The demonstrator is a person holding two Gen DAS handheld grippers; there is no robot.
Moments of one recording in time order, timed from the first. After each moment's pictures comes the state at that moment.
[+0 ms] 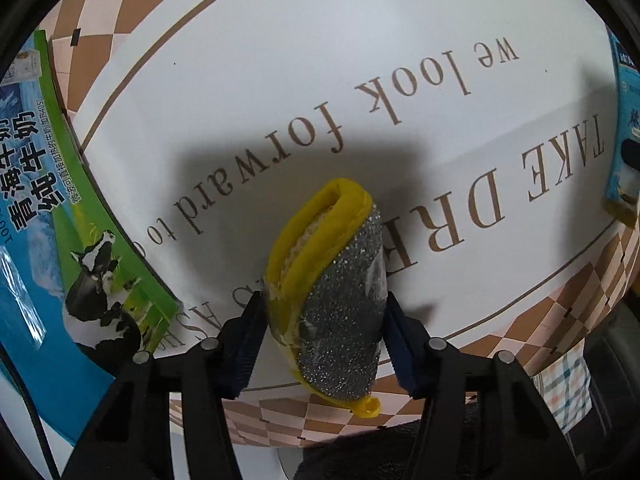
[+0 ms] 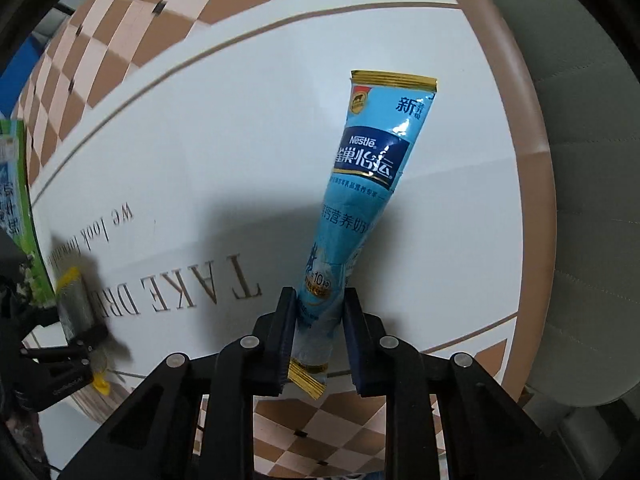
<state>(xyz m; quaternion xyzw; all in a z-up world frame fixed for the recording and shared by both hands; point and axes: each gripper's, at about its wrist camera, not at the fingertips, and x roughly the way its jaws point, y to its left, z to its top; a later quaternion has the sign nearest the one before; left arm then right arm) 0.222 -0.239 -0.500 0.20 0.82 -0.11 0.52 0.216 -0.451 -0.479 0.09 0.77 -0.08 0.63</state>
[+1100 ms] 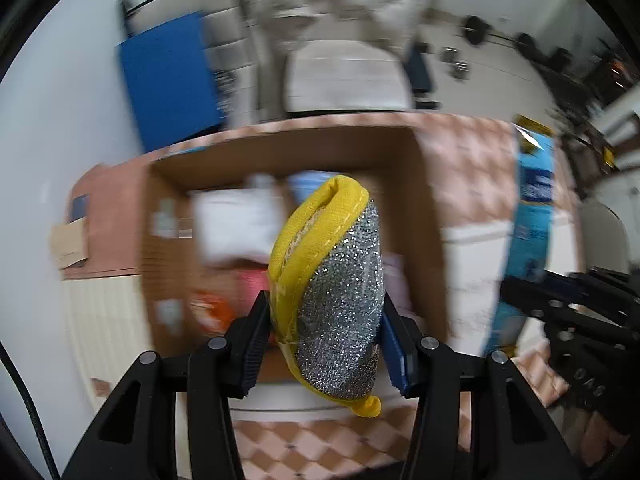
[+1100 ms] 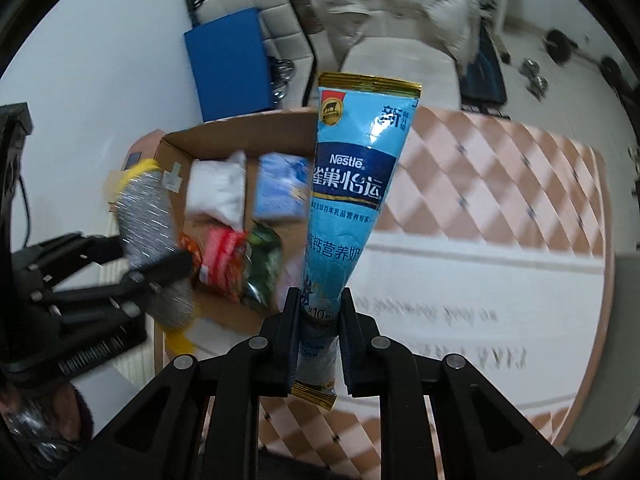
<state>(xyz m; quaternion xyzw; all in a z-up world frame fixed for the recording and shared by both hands) 0.278 0.043 -0.268 0.02 0.65 -0.03 0.76 0.273 -0.099 -0.280 0.02 0.64 0.15 0.75</state>
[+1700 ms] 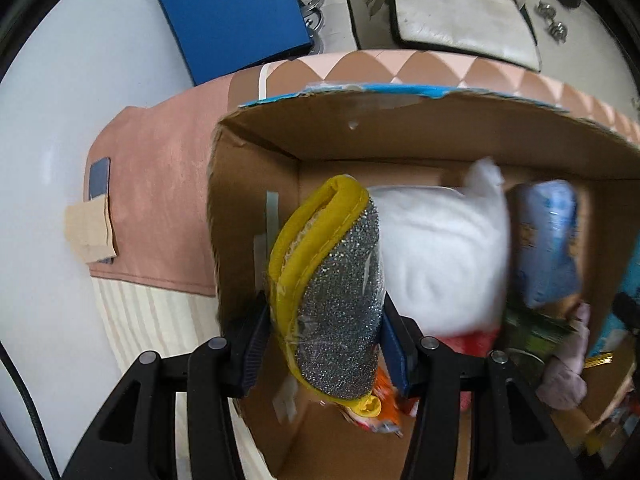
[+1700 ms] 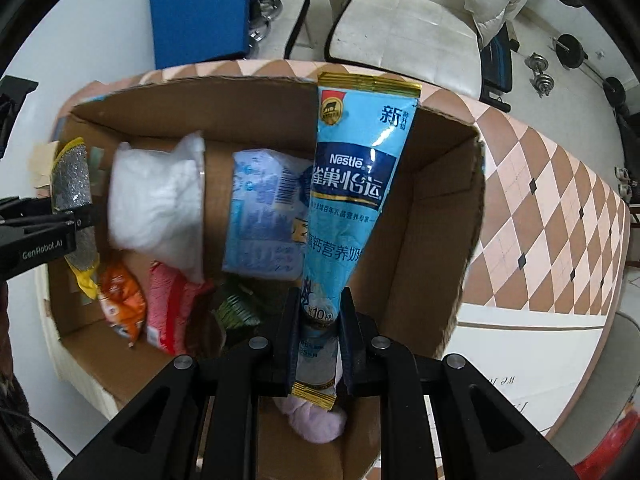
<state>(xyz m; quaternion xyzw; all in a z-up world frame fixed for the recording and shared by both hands) 0.374 0.162 -0.400 0.07 0.74 0.07 0.66 0.361 -0.023 -0.403 -0.07 0.72 0.09 0.69</state>
